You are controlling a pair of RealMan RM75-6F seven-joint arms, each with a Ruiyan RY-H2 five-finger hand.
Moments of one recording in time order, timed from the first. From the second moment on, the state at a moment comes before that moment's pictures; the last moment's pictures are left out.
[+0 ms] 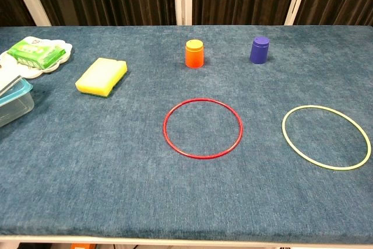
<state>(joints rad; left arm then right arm) -0.05 -1.19 -0.03 -1.60 1.52 1.54 0.16 0.06 -1.06 0.01 -1.69 -1.62 1.51 0.08</state>
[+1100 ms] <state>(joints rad) -0.04 -1.19 -0.03 -1.61 1.53 1.56 0.15 0.59 -1.46 0.07 -1.51 -1.70 0.89 -0.06</state>
